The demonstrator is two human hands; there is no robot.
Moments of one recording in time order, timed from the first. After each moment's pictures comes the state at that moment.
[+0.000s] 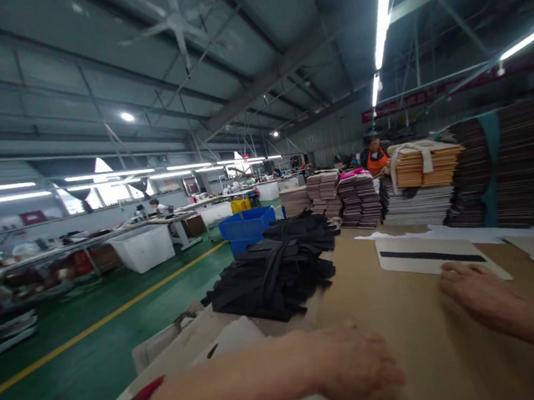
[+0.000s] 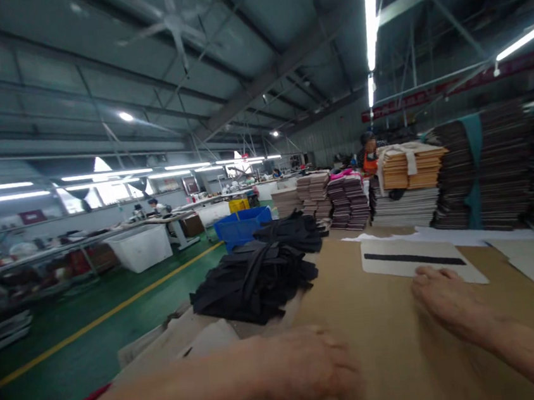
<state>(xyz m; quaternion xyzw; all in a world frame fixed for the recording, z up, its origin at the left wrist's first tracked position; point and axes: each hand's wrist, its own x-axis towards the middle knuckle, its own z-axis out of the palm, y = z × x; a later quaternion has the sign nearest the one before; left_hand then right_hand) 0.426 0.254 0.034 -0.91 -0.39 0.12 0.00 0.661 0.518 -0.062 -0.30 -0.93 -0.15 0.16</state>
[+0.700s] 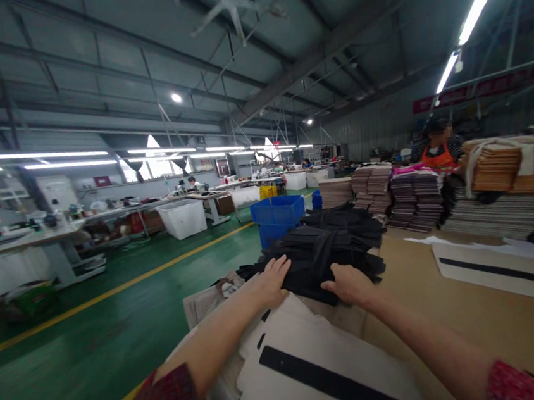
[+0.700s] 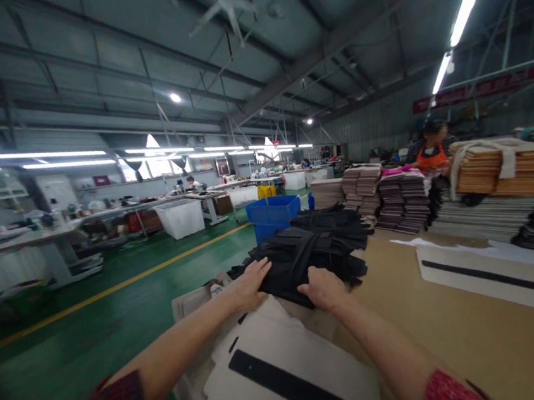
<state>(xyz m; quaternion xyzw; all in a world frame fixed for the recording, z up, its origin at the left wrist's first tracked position) 0.176 0.158 0.000 -0.58 -0.81 -0.06 0.04 0.365 0.317 0.009 -0.29 -0.95 0.10 0.10</state>
